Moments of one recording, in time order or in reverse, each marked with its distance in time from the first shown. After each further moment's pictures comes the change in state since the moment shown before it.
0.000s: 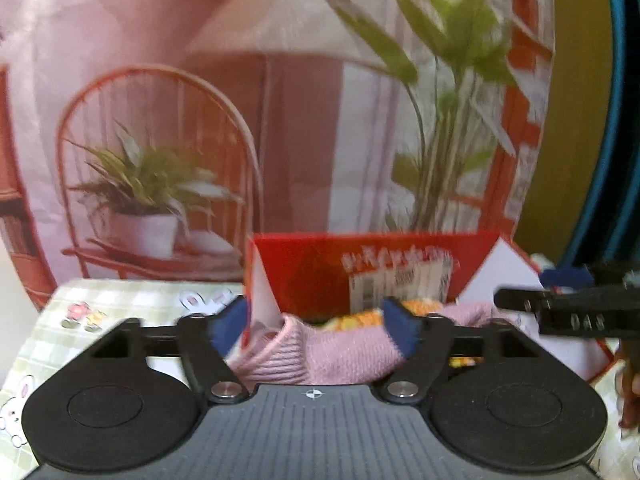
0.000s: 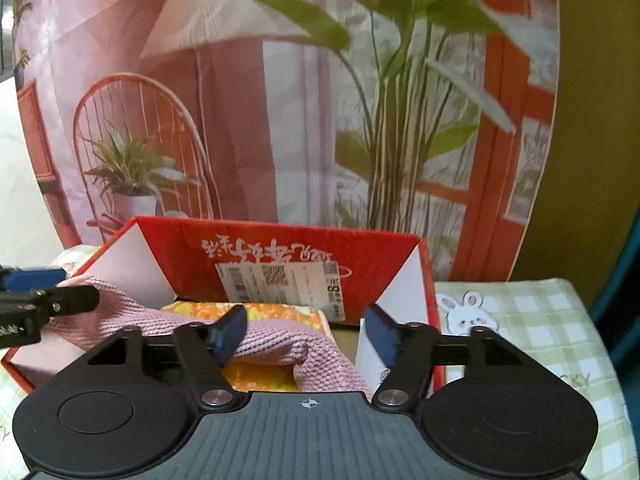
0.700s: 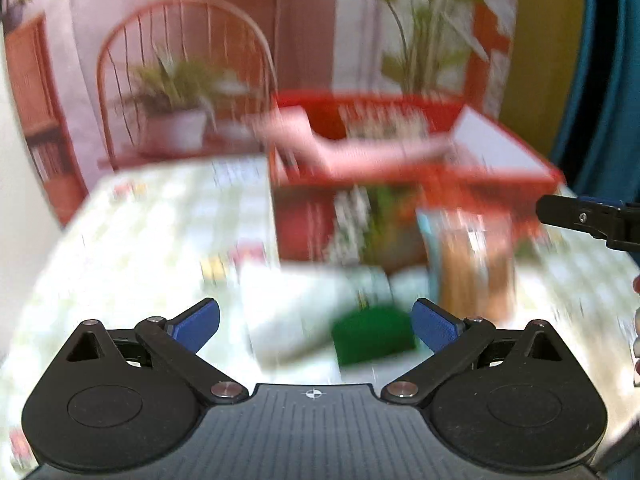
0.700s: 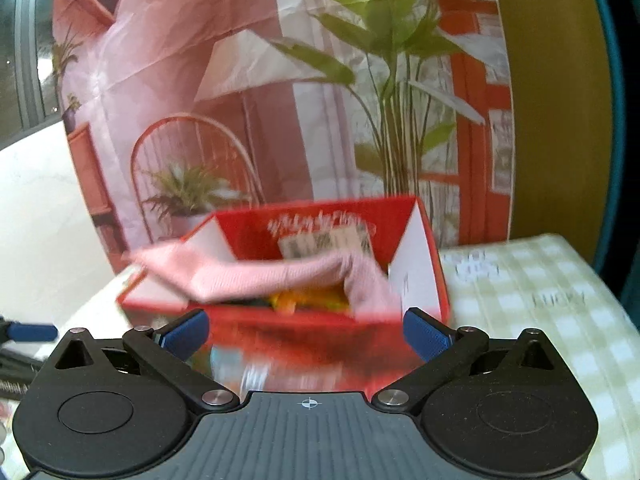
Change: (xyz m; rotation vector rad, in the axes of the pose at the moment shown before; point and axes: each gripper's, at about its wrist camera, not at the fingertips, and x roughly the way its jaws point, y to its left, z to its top) left arm -0.111 -0.008 -0.119 0.027 0.238 0.010; right arm -0.124 0.013 -0.103 0.092 -0.078 0.110
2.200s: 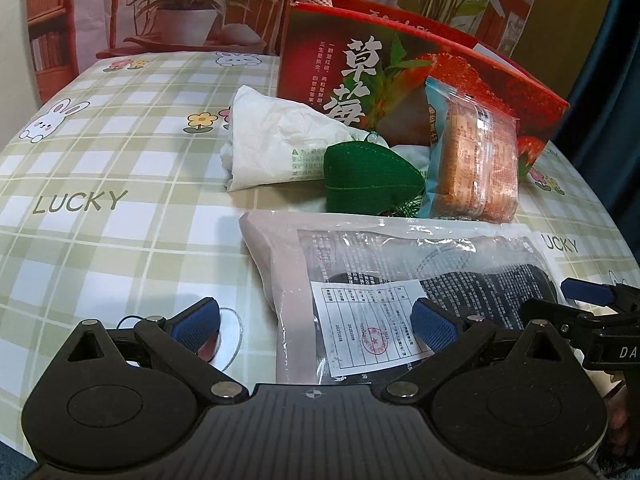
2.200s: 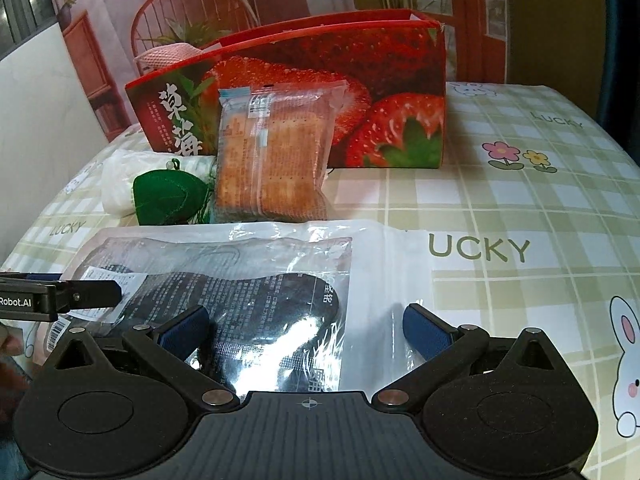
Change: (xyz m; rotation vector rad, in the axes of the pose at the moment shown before) left arm 0.021 0.012 -0.083 -0.153 0.128 -0.080; right arm -0.011 0.009 -0.116 0.021 0.318 -0.016
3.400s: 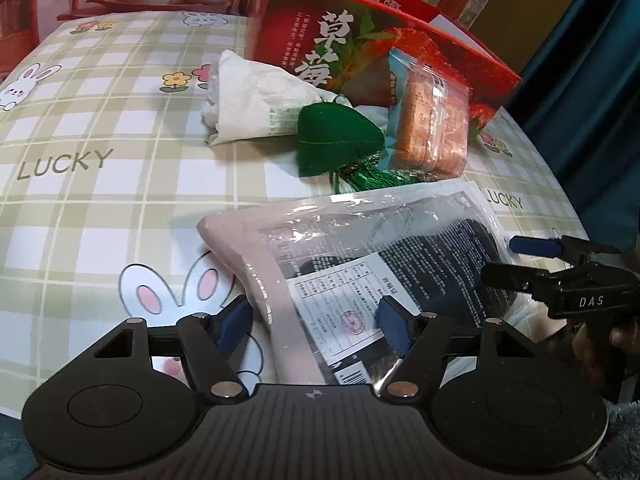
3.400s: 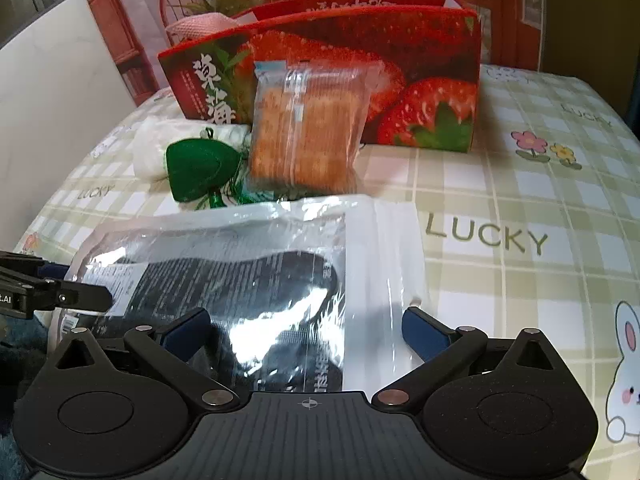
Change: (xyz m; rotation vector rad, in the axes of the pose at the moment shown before) left arm -0.025 0.023 -0.008 0.018 0.146 -0.172; right arm -0.009 0.003 0.007 -0.067 0.103 0.078
